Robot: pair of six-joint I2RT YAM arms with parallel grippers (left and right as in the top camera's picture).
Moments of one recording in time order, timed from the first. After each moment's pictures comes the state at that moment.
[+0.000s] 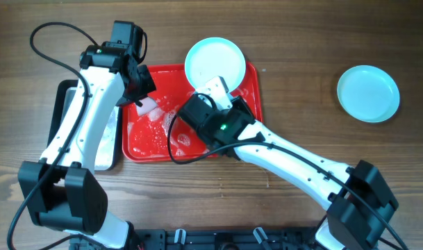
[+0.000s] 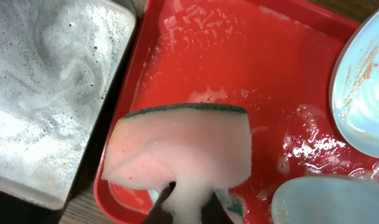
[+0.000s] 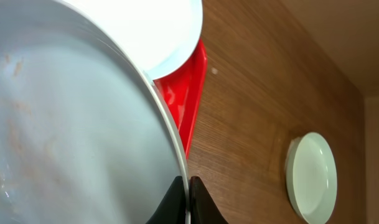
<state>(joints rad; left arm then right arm) -0.16 1.73 1.50 -1.11 -0.10 -0.55 0.89 1.74 1.31 -0.83 0.77 0.26</state>
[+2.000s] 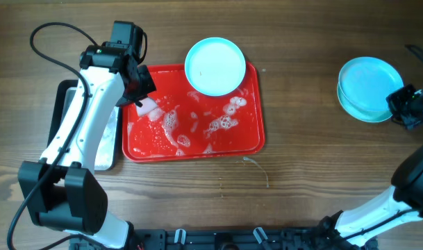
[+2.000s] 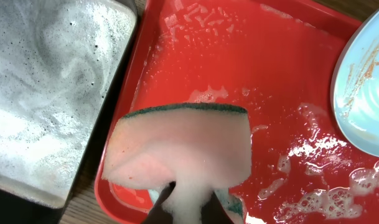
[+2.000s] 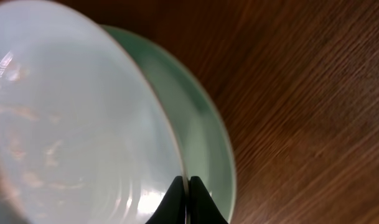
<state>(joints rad) -0.16 1.73 1.50 -1.12 -0.10 -0.55 -0.66 1.94 1.31 -0.60 -0.16 0.43</state>
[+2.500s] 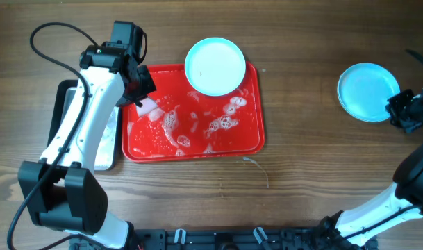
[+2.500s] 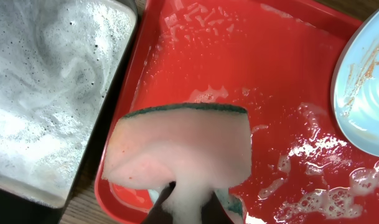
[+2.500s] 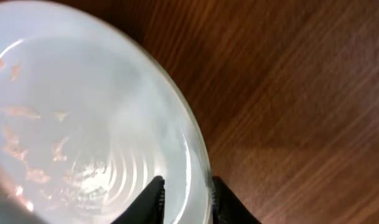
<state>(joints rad) -0.16 1.73 1.50 -1.12 -0.10 -0.55 -0.66 1.95 1.31 -0.65 -0.14 0.44</state>
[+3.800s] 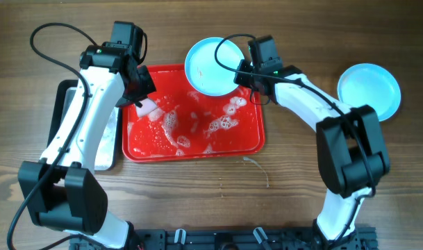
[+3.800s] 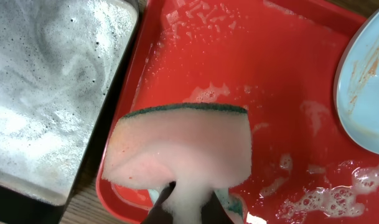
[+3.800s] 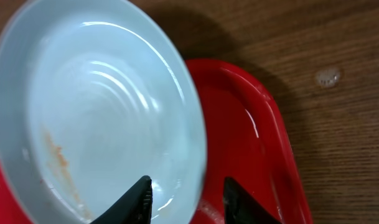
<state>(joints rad) -0.16 1.73 1.50 -1.13 -0.10 -0.55 0.36 2.01 1.31 -0.27 -0.06 0.66</state>
